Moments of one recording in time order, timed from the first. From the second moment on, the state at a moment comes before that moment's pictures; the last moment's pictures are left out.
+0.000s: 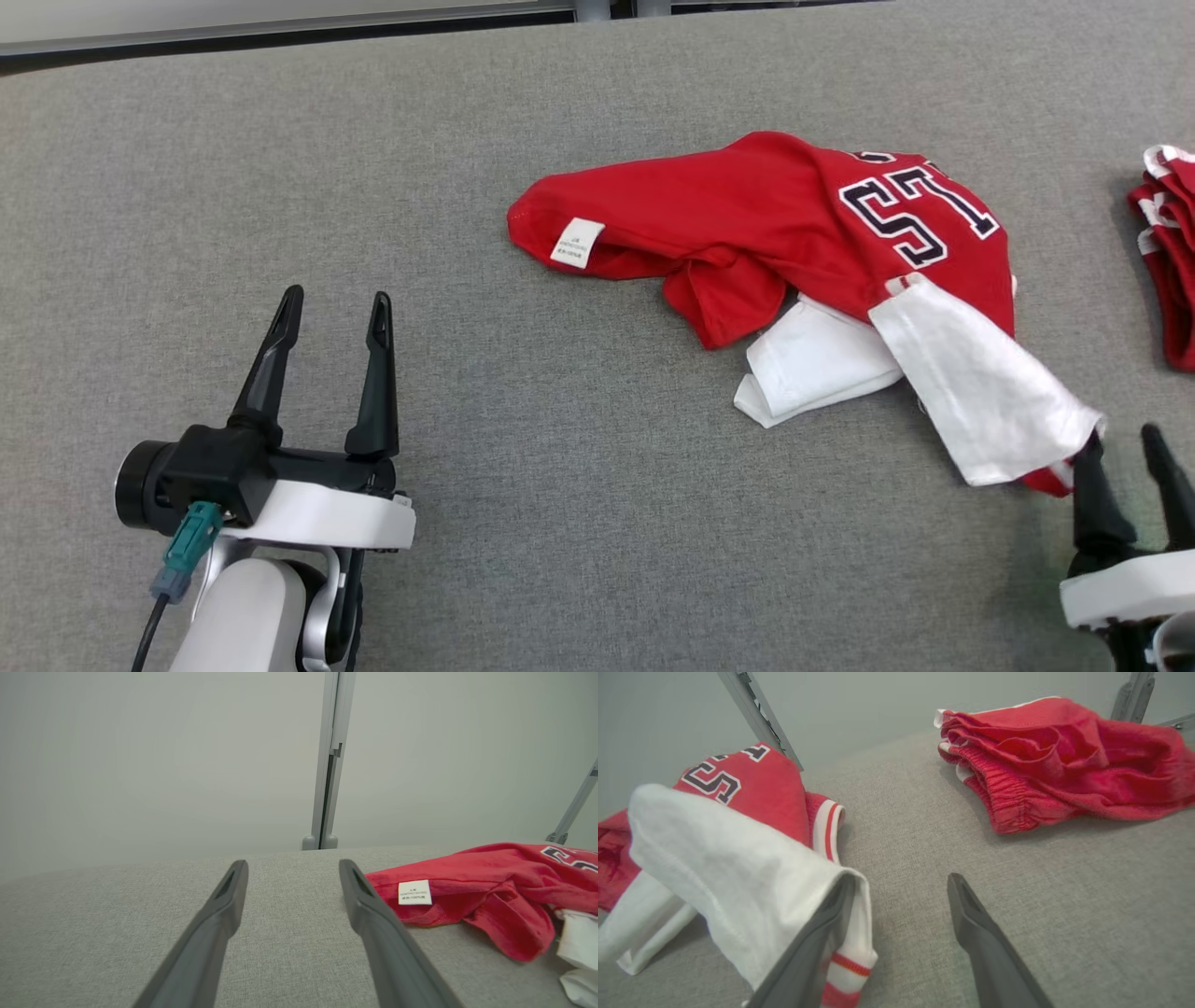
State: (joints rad) left arm -0.21 0.13 -0.19 0.08 -0.25 0.06 -0.26; right arm -0.03 -0.17 -0.10 0.18 0.45 0.13 -0.07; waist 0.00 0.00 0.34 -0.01
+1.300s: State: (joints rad) left arm -0.11 0.16 -0.21 0.08 -0.27 0.10 -0.23; right arm 0.04 -0.18 0.03 -0.22 0.29 0.13 0.02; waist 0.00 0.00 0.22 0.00
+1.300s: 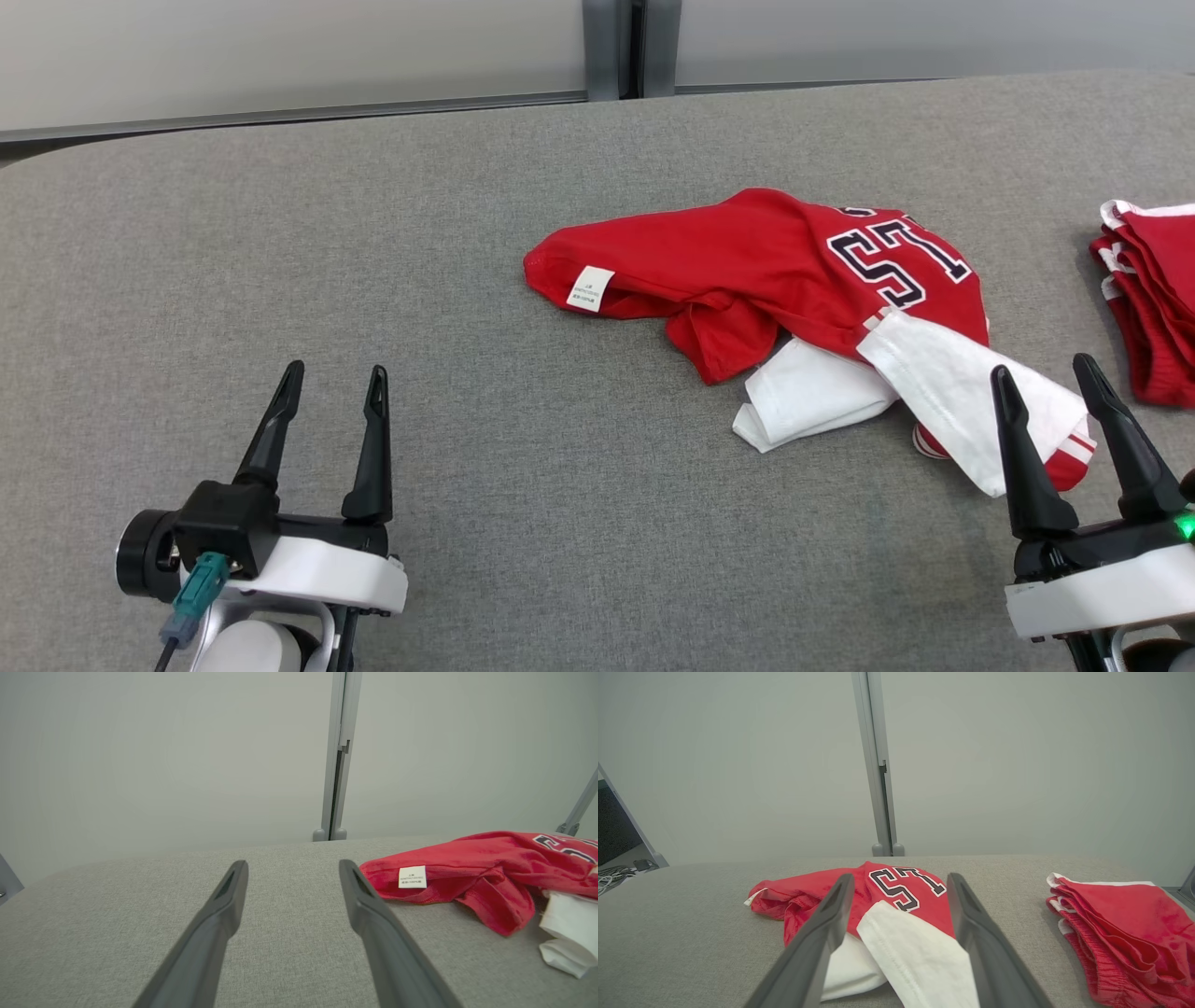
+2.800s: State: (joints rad) left arm -0.73 0.09 -0.28 0.84 -0.40 -0.08 -0.21; right arm 0.03 -0.12 0.14 -0.05 0.37 0.13 -0.04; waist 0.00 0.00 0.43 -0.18
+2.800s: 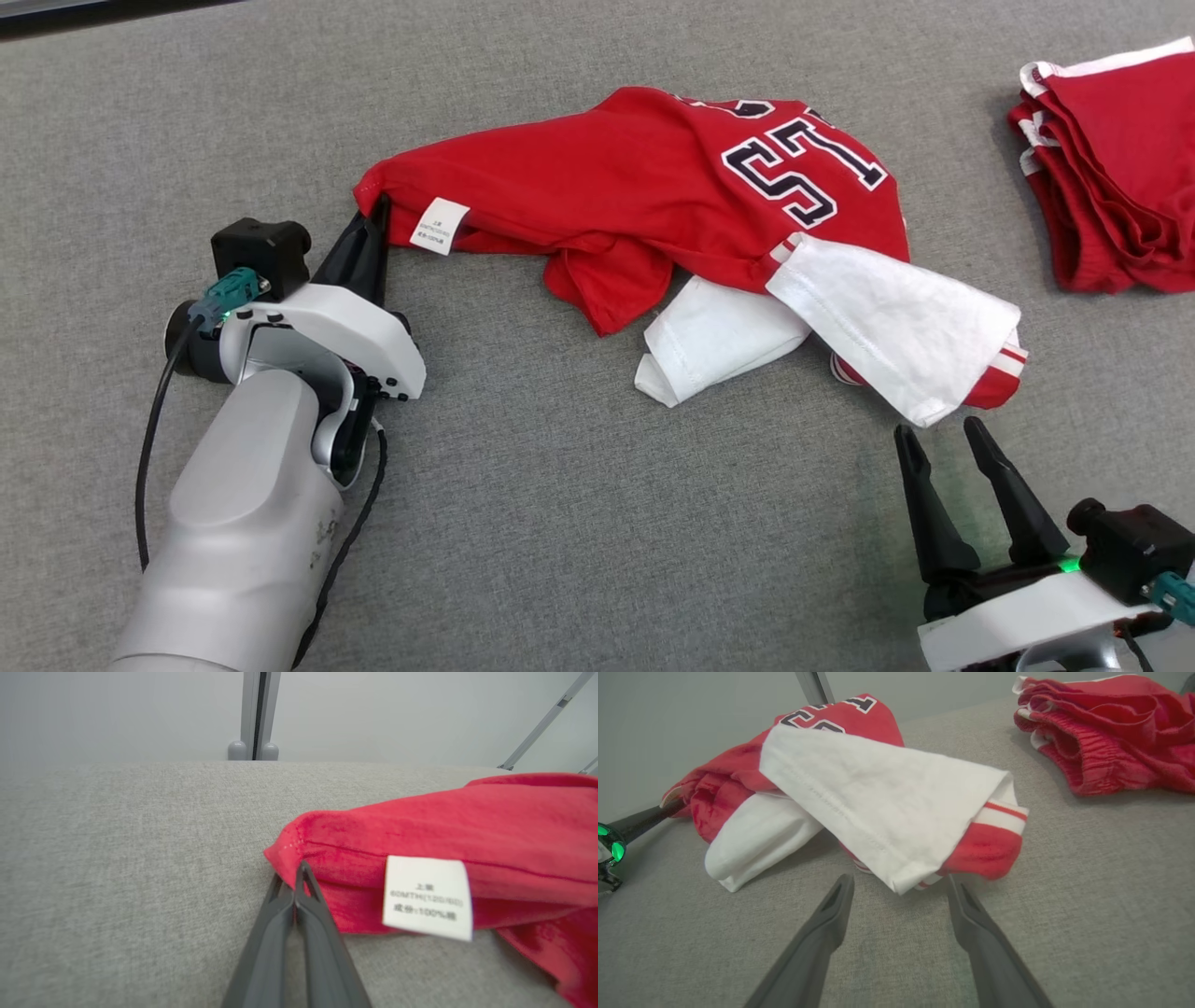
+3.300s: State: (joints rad) left arm -0.71 0.09 -0.29 0.77 -0.39 -0.04 -0.26; right arm -0.04 -0.15 0.14 -0.01 0.40 0.13 -0.10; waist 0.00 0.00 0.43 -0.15
